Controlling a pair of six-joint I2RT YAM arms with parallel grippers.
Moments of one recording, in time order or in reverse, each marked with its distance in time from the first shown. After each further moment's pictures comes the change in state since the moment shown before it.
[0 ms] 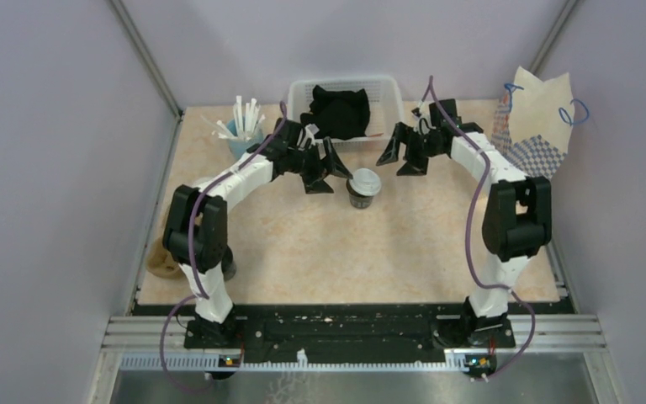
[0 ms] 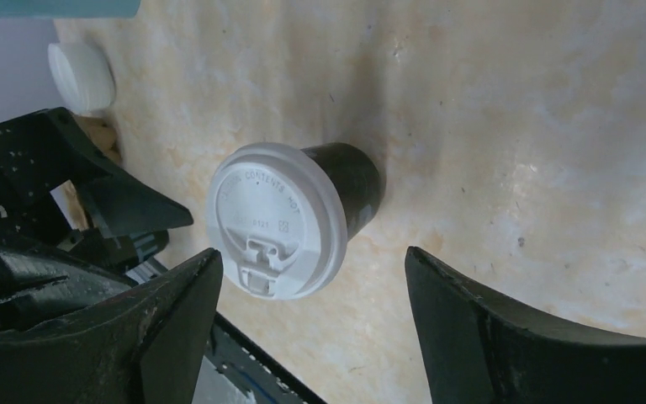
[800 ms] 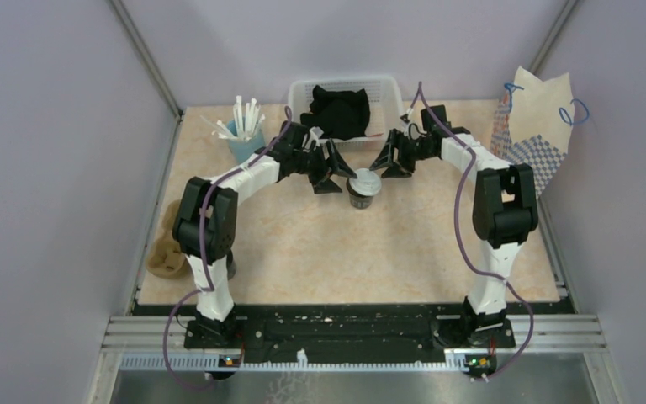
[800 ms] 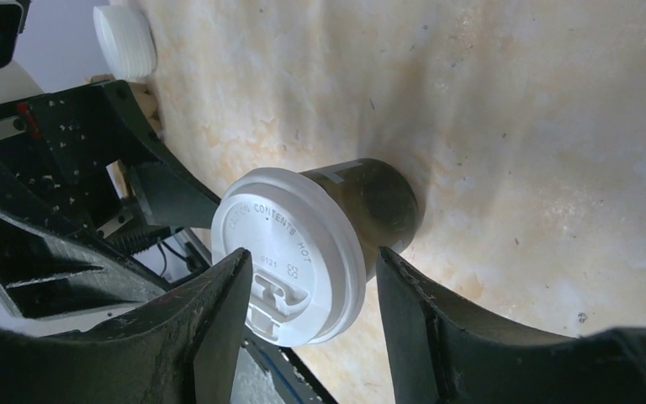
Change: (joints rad) left arm -0.008 0.103 0.000 0.143 0.068 -0.111; right arm 0.000 0.167 0.016 0.122 -0.212 0.026
